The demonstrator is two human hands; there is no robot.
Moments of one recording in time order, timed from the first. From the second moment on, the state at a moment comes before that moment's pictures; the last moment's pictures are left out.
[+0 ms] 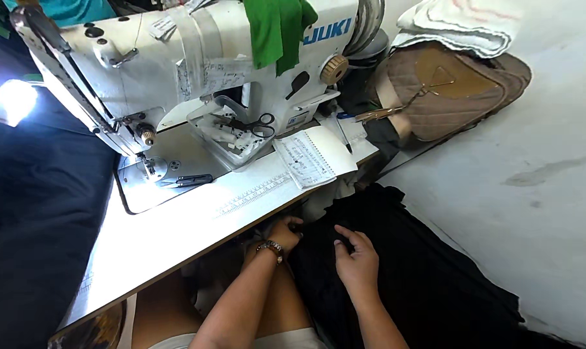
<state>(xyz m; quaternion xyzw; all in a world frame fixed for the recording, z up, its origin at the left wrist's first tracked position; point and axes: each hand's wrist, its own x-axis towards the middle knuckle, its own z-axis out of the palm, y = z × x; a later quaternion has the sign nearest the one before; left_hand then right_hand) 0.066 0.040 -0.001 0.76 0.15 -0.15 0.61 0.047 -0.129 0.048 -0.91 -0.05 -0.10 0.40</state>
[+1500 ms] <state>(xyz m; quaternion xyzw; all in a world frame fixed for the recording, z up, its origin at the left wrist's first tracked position) 0.043 0.031 -0.020 0.94 -0.11 -0.22 0.26 0.074 -0.176 0.076 -0.92 0.03 -0.01 0.39</state>
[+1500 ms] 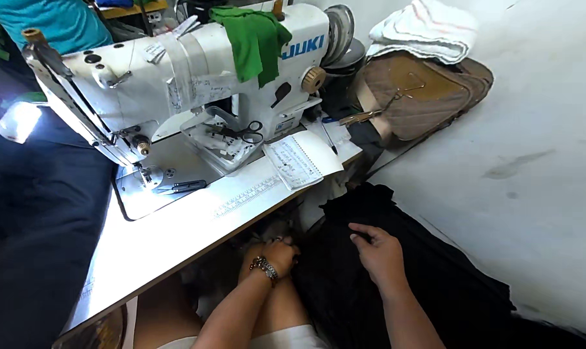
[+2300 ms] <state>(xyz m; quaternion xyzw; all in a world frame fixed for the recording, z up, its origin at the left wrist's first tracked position) 0.058 0.015 0.047 0.79 0.03 -0.16 0.59 0.050 -0.145 0.078 -0.97 -0.07 0.03 0.25</state>
